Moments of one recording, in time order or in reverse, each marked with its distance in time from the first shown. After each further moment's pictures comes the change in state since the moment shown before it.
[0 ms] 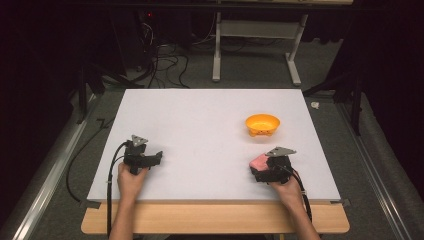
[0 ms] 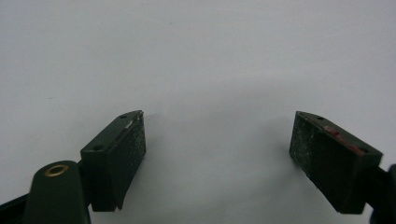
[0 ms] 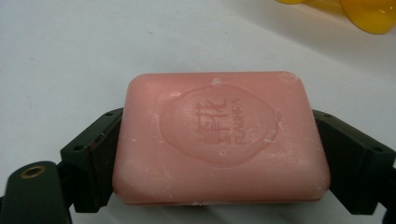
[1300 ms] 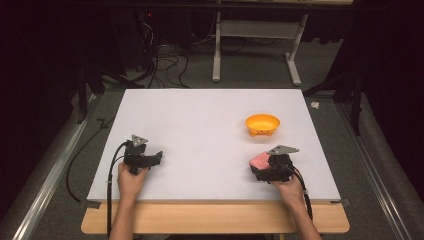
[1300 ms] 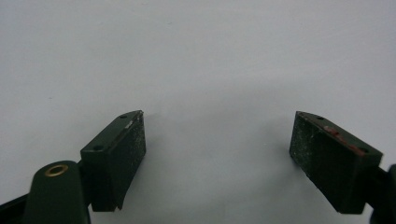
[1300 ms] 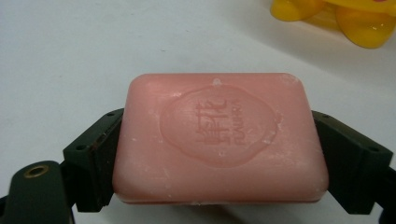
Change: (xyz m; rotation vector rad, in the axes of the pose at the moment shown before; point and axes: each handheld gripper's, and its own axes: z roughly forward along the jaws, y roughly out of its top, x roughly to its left) left arm 0.000 0.000 0.000 0.000 0.000 -0.001; right arm 0.002 0.007 -0.012 -0.021 0.025 0.021
